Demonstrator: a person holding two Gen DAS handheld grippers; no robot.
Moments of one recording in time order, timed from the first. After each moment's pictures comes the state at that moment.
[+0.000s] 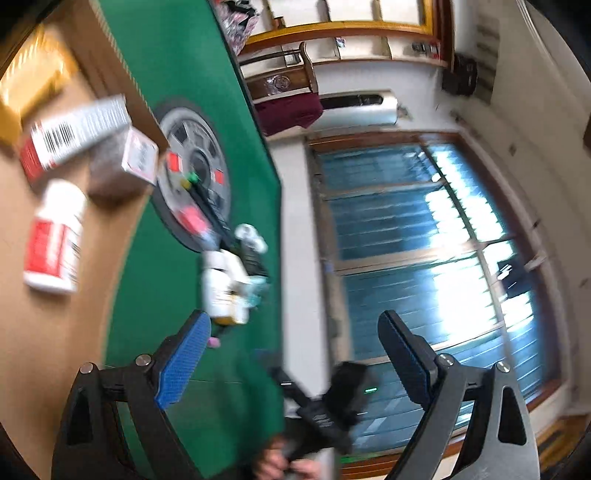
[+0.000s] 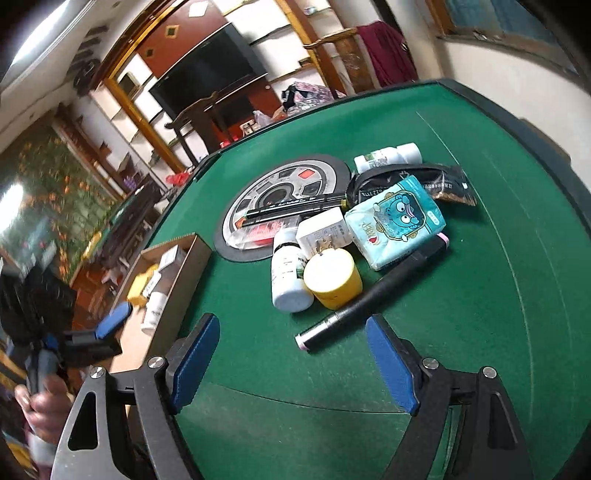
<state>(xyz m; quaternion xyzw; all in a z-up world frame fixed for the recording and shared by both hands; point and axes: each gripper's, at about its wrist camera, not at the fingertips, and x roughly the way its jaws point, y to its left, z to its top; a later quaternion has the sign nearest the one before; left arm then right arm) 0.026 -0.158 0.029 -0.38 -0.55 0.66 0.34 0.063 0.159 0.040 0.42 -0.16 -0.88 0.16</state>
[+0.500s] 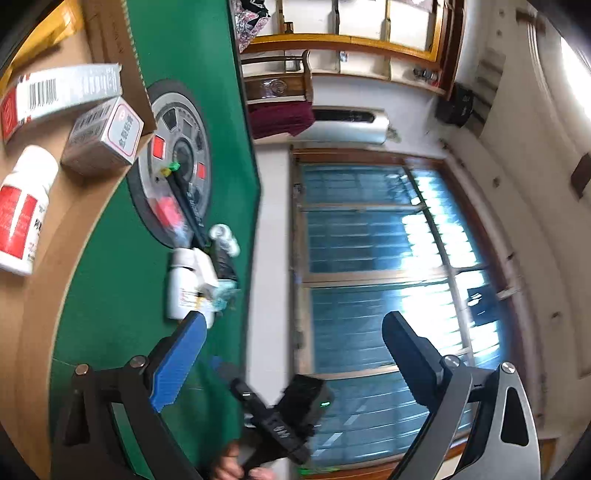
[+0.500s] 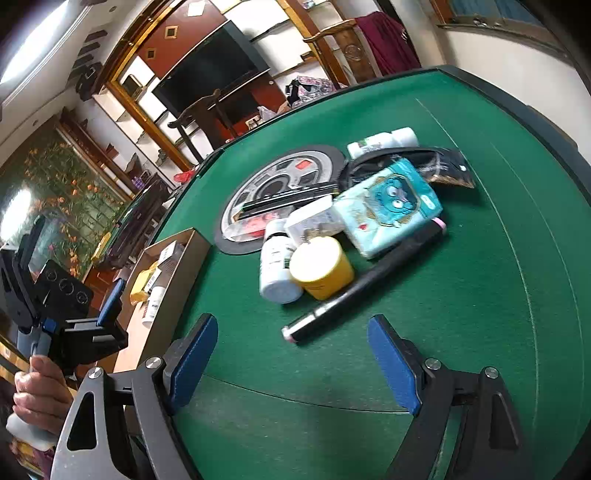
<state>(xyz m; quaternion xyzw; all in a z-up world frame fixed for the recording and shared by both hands) 0.020 -0.148 0.027 -0.36 -0.59 0.64 0.34 0.057 0.182 0.023 0.42 -0.20 -0.87 0.18</state>
